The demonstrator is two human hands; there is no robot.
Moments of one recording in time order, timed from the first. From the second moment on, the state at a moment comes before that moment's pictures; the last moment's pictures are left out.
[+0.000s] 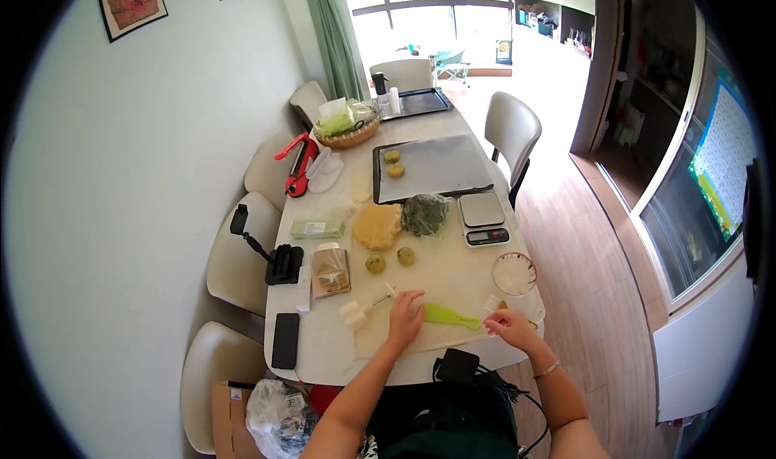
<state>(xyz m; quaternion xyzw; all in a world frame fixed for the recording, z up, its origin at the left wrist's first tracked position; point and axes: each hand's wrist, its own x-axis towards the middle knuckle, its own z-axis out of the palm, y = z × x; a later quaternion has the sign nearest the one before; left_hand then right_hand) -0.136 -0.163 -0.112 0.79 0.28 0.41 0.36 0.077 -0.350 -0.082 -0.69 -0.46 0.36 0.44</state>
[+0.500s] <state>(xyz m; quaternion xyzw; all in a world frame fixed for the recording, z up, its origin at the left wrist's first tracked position) -0.189 -0.125 -0.027 0.86 0.51 0.01 0.03 0.041 -0.306 -0.069 -0.78 -0.57 0.13 0.23</state>
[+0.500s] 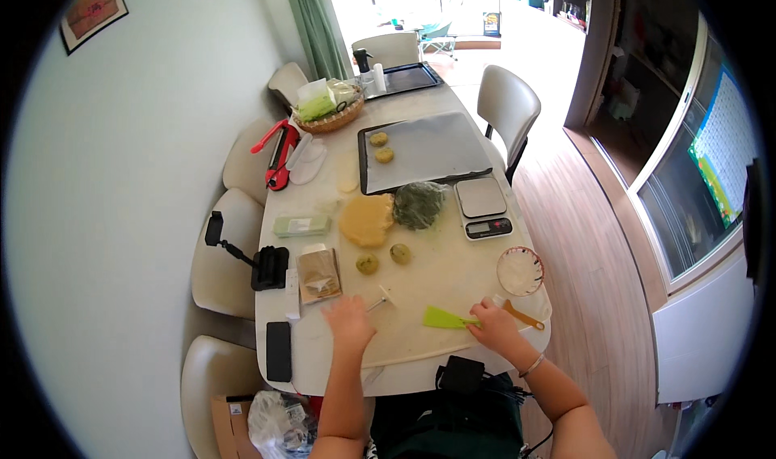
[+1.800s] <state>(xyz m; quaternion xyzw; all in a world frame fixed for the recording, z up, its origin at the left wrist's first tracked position) -0.103 -0.174 -0.111 0.38 0.30 0.36 0.79 0.075 -0.338 -0.033 -0.74 -0.41 0.14 0.51</state>
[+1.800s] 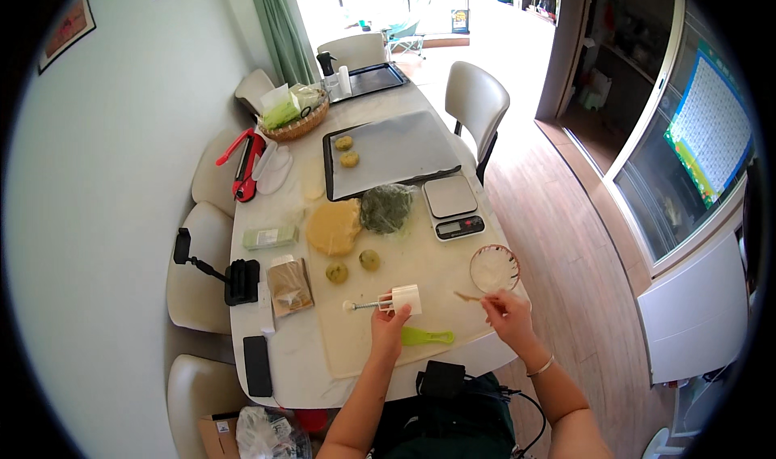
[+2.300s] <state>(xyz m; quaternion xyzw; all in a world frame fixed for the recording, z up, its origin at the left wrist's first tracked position) -0.116 -0.178 -0.095 0.43 0.31 0.39 0.75 0.129 -0.298 -0.005 -0.77 -0.51 -0.01 0.38</state>
